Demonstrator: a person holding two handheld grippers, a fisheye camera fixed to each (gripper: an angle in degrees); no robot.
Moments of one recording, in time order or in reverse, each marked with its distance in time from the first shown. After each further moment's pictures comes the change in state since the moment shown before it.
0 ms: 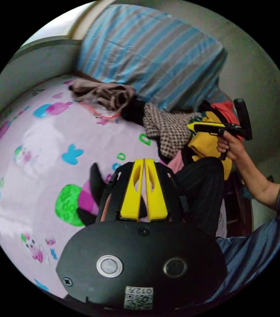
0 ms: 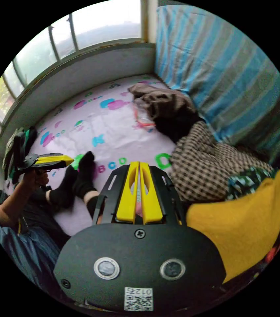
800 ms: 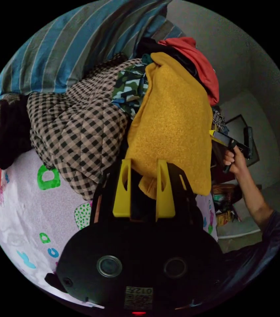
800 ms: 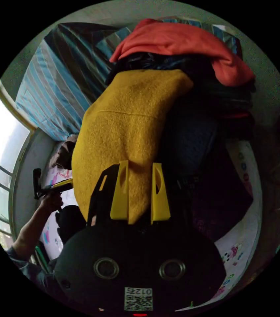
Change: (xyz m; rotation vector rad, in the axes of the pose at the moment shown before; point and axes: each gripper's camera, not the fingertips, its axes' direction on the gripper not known) left arm 0.244 -0.189 0.172 -0.417 0.338 0.438; right arm 0.364 0.509 -0.160 0.247 0.159 0.988
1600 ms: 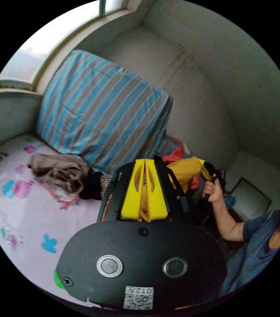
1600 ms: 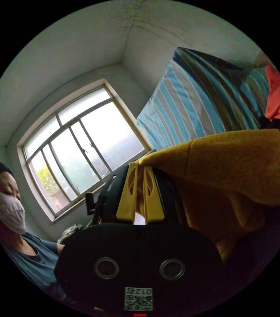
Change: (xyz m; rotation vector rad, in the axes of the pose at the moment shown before) left arm 0.038 0.198 -0.280 0.892 -0.110 -0.064; right arm -0.018 -0.020 -0.053 0.352 -0.945 -0.387
